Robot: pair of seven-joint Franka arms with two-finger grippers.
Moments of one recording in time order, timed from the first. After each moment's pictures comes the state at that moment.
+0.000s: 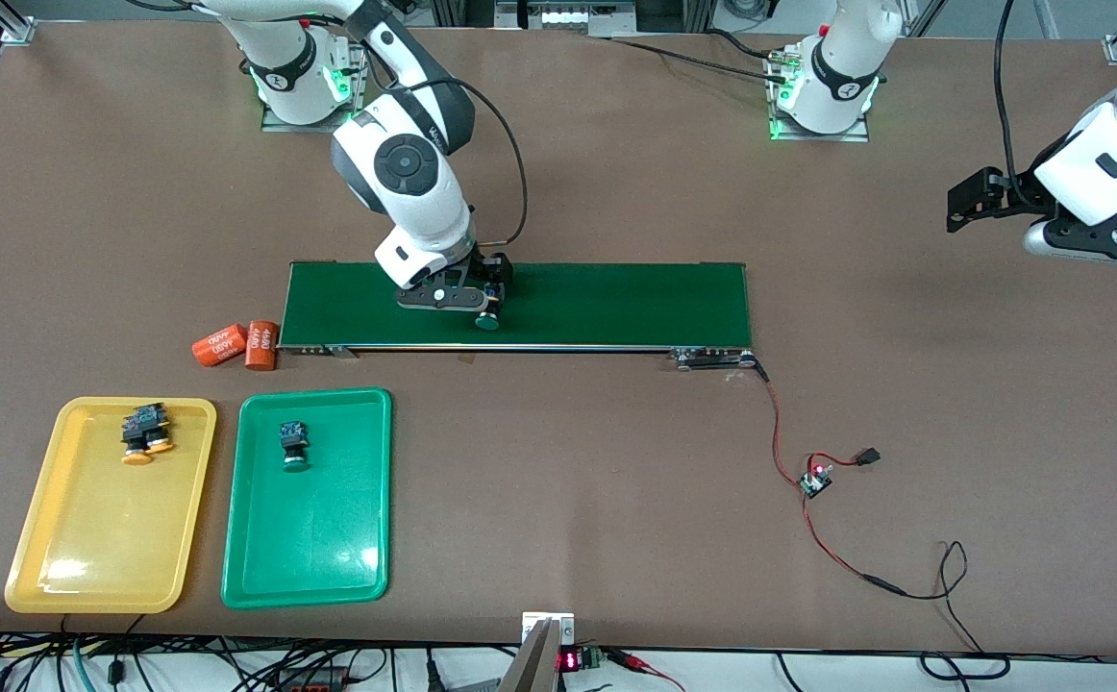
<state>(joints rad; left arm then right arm) -0.02 -0.03 -0.03 -1.68 0.00 1.55 0.05 0.34 0.38 0.36 -1.98 -0.16 2.32 0.84</state>
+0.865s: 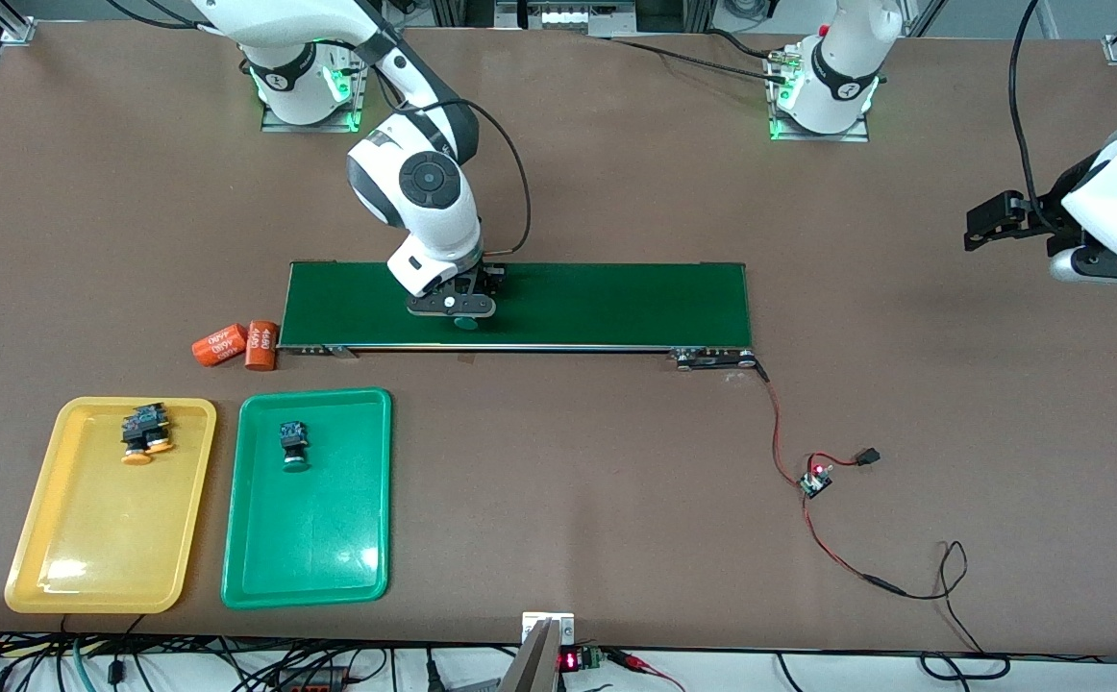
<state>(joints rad) 0.02 0.03 -0.03 -1.63 0.00 1.53 0.05 0.34 0.44 0.35 -1.99 -0.25 2.36 0.86</state>
